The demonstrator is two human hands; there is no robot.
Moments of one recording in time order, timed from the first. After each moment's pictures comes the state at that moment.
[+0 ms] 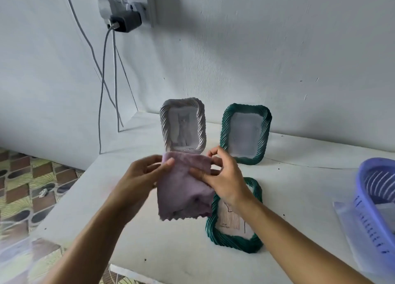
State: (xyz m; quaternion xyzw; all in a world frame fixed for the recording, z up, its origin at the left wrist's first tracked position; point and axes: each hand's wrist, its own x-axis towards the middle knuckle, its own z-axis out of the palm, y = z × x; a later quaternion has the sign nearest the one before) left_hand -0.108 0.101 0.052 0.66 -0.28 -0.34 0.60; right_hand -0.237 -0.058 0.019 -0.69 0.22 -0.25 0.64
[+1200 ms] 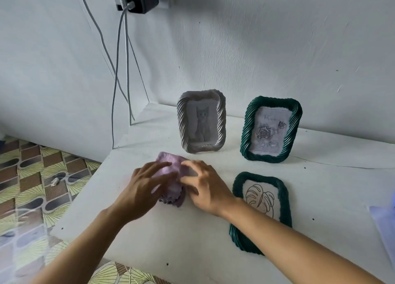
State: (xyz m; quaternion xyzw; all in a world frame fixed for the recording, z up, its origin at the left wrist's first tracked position) left_hand -0.010 0.139 -0.054 0.80 -0.57 -0.04 0.16; right_hand -0.161 -0.038 -0.065 -0.96 0.04 -0.15 0.22
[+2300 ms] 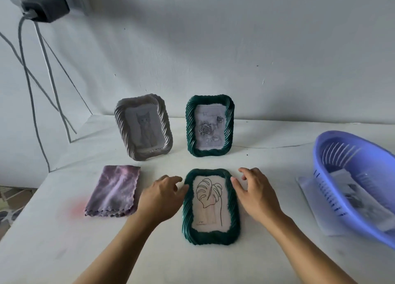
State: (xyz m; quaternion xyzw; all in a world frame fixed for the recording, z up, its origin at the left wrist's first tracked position) left_hand -0.135 0.018 -0.034 0.85 -0.47 -0.18 0.15; right_hand -0.346 -0.115 -0.050 -0.83 0.50 -0.14 0.22
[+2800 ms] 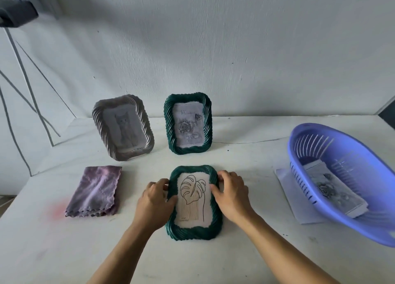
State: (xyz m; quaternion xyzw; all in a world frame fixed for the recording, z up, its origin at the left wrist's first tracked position) left_hand -0.182 0.016 -0.044 0.86 -0.40 -0.22 0.23; right_hand -0.353 -0.102 -0.059 -0.81 0.51 -0.11 0.27
